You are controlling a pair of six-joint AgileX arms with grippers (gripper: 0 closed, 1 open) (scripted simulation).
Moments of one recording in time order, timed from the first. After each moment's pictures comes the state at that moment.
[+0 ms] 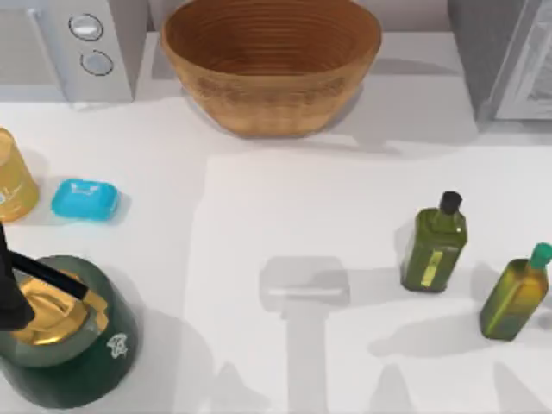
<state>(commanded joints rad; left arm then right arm) 0.00 0.00 0.00 0.00 0.00 0.00 0.00 0.00 0.00 0.00 0.00 0.00</state>
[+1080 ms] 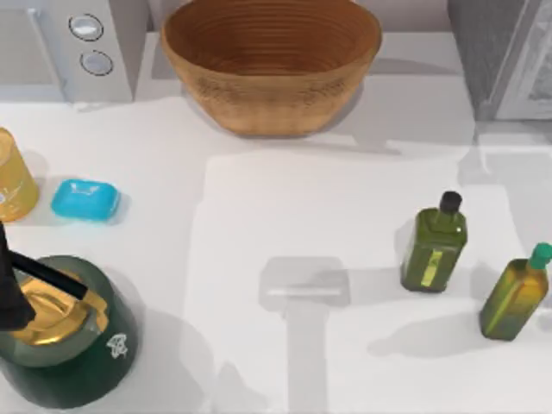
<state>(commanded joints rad) 0.00 0.00 0.00 0.00 0.00 0.00 0.12 0.87 1.11 -0.27 0.13 0.01</state>
